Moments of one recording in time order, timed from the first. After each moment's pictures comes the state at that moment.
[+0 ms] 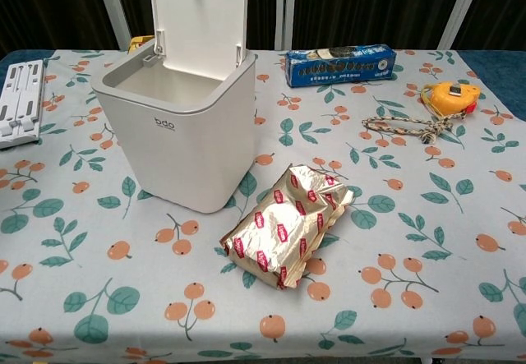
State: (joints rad) left arm -0.18 -1.12 -0.05 -1.77 1.67 1.49 0.06; right arm 0.08 -1.20 0.01 -1.44 -1.55 1.46 0.06
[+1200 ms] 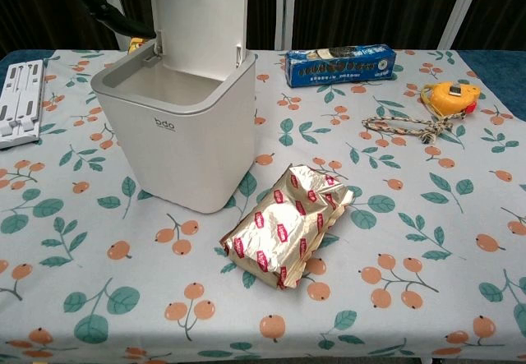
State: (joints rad) left arm -0.78 -1.09 -0.27 -1.87 1.40 0.86 0.11; right arm 0.09 -1.25 0.01 -1.37 -1.54 1.42 0.11
